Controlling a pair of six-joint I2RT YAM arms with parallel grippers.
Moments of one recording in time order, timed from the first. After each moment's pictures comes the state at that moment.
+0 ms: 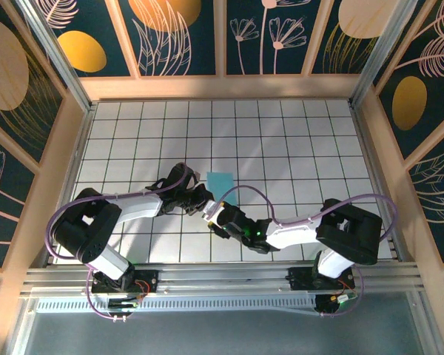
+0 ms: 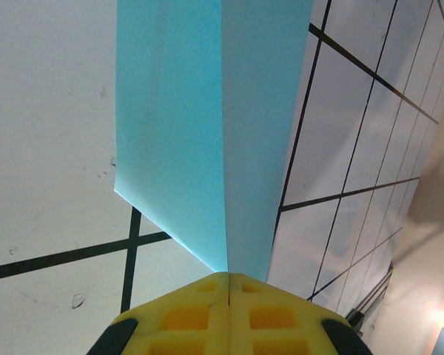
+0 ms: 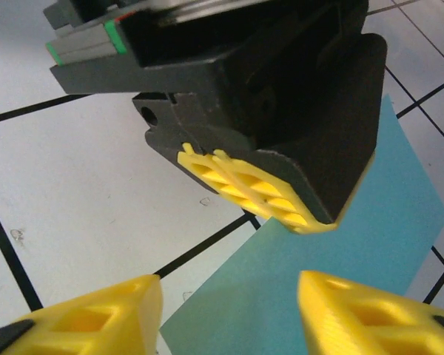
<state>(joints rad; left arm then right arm) -0.62 1.58 0.66 0.08 0.46 -1.10 1.22 1.57 0.57 0.33 0.40 -0.13</state>
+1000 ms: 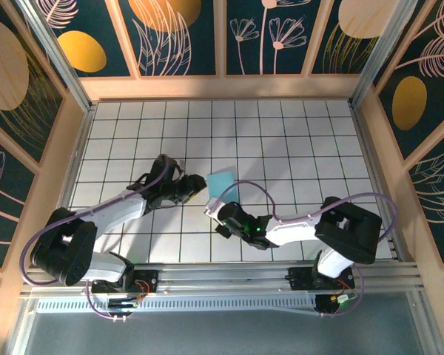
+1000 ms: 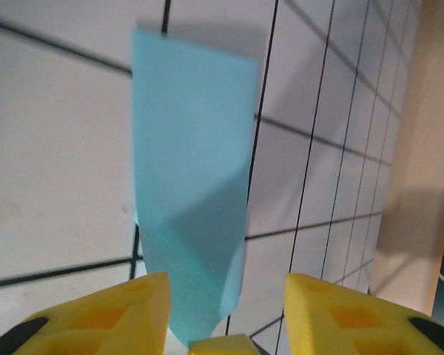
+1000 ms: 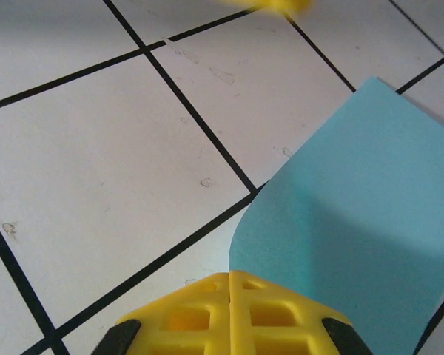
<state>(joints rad) -0.49 1.37 0.66 -0.03 0.41 -1.03 1.17 1.58 0.59 0.27 0.31 -0.03</state>
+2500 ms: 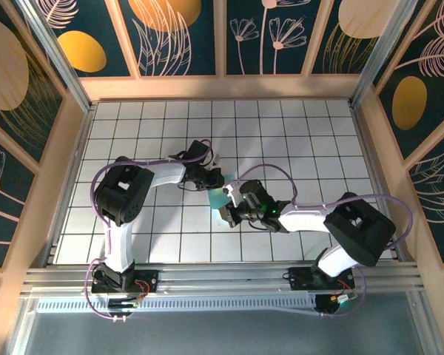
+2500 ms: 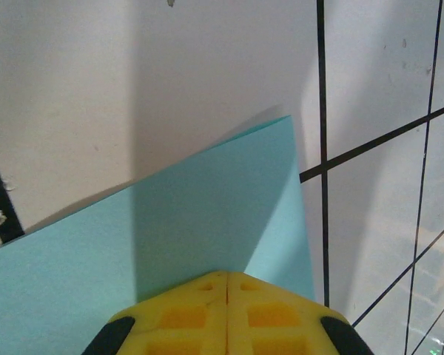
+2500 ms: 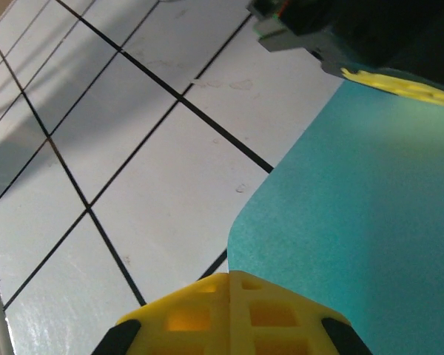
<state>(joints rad) -0.56 2.01 1.16 -0.21 0.49 -0.62 0.87 1.52 0.54 0.31 -0.30 0.34</state>
